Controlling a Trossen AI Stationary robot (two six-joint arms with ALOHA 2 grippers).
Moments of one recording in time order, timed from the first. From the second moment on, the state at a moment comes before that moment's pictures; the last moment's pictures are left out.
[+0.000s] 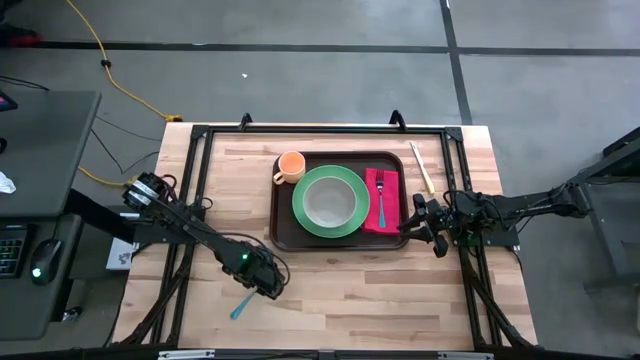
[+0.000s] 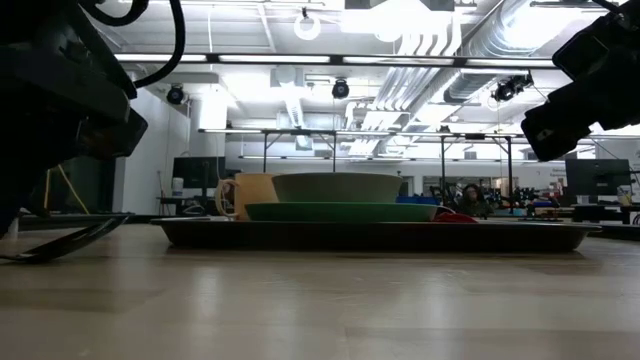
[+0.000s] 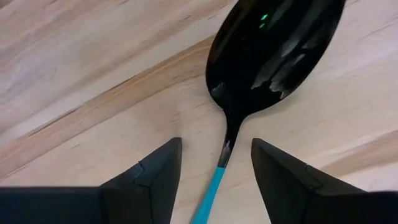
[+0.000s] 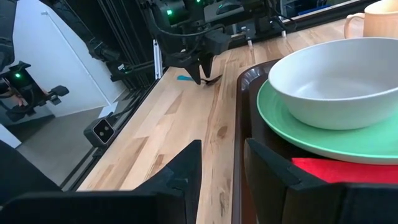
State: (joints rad) left arm -0.56 1.75 0.98 -0.66 0.12 -1.65; right arm 0.10 0.24 0.01 0.05 -0.17 0.31
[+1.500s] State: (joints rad) left arm -0.56 1.75 0.99 -0.68 0.02 -1.79; right arm 0.10 0.24 0.01 0.05 -0.17 0.31
